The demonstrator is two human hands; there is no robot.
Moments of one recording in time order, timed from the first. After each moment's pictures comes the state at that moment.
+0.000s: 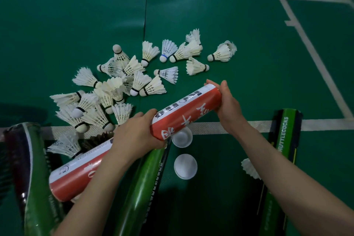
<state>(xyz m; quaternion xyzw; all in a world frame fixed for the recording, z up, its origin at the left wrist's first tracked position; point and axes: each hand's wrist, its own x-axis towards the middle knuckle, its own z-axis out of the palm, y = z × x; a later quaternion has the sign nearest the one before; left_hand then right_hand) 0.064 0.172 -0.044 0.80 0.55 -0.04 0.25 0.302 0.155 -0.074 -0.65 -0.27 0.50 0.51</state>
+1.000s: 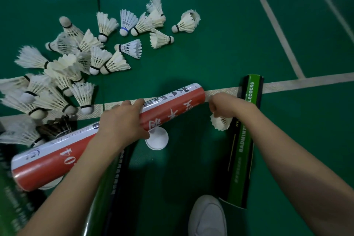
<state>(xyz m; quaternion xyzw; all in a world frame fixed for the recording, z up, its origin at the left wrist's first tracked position) 0.103 0.133 -0.044 0.84 0.48 -0.16 0.19 0.380 0.072 -0.081 -0.72 -0.57 0.28 -0.26</state>
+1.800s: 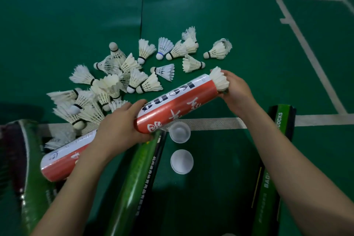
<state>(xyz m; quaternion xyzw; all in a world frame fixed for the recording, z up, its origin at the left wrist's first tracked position) 0.042 0.175 -0.036 0.82 0.52 -0.01 0.25 0.331 0.166 -0.045 -0.69 -0.27 0.45 0.50</state>
